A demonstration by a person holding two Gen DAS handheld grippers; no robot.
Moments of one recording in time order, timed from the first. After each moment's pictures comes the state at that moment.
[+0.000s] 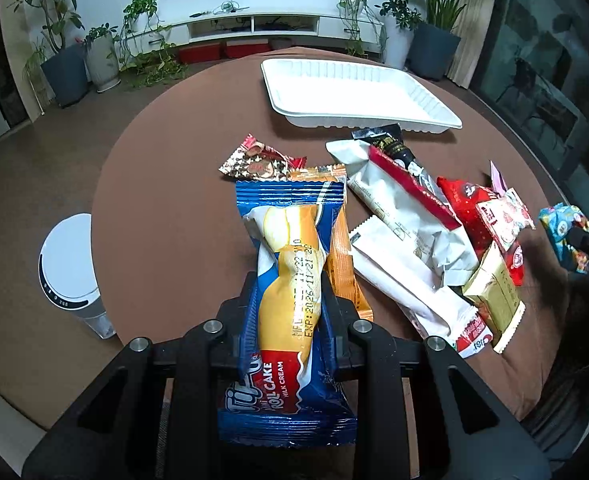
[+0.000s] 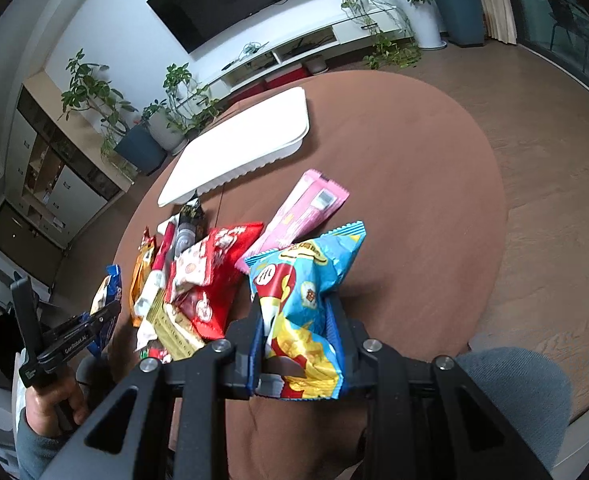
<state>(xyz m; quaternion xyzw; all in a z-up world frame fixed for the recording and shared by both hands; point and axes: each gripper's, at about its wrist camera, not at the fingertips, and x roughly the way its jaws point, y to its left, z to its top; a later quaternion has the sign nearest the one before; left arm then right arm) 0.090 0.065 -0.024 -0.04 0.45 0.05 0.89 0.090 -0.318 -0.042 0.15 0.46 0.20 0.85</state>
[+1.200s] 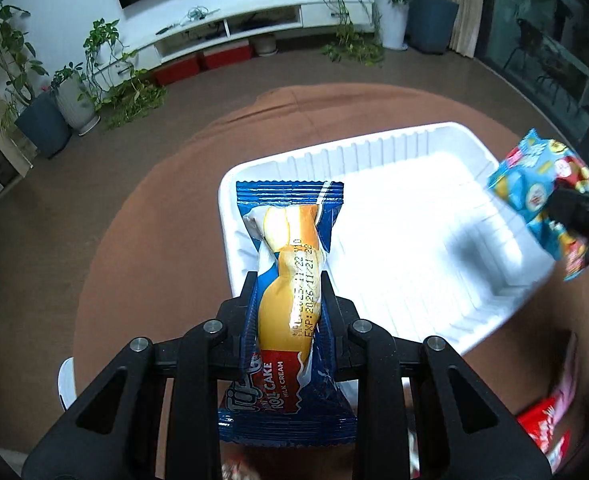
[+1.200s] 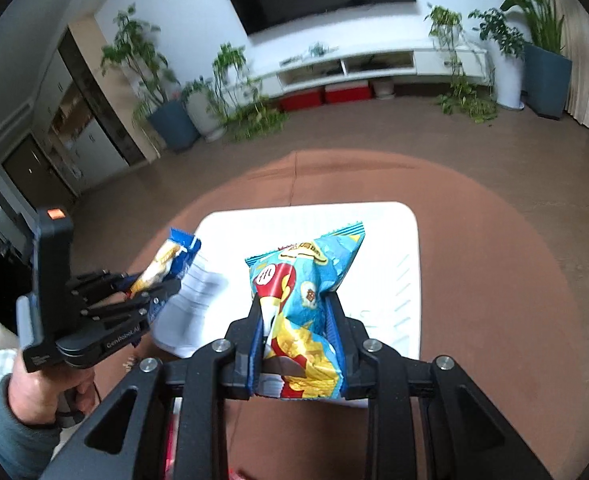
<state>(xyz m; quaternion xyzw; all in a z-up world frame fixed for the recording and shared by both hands) 0.362 0.047 0.004 0.05 0.49 0.04 0.87 0.330 -0.177 -0.018 0.04 0.45 0.29 0.84</state>
